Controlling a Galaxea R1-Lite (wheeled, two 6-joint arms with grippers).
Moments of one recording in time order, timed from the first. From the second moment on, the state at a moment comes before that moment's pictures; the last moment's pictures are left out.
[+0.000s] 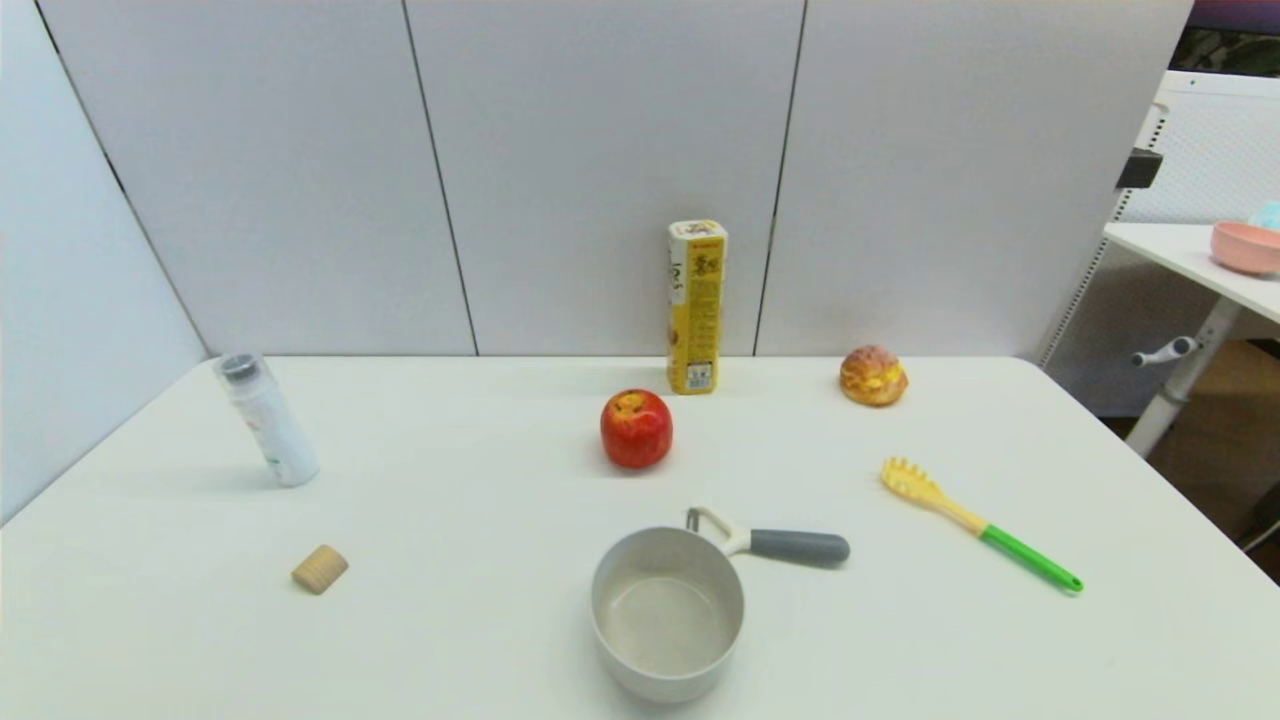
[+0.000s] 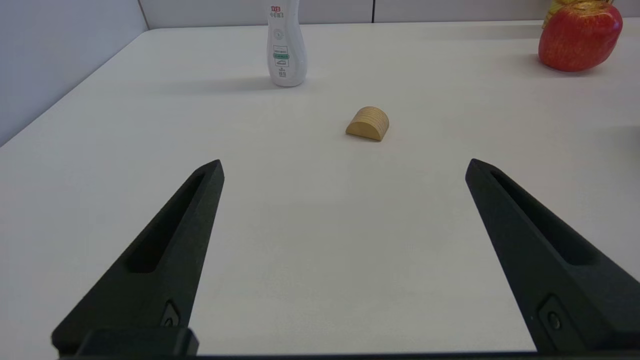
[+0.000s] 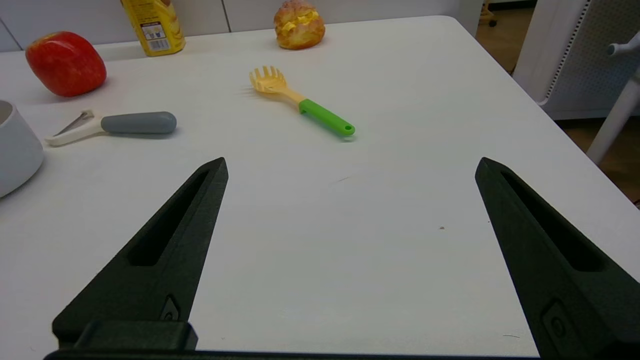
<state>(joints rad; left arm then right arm) -0.01 0.00 0.00 0.00 -0.01 0.04 0.00 0.00 0.00 0.00 -0.02 0.07</state>
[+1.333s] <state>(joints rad) -0.01 0.00 0.00 0.00 -0.01 0.04 0.01 0.68 -0.78 0.01 -0.02 0.09</state>
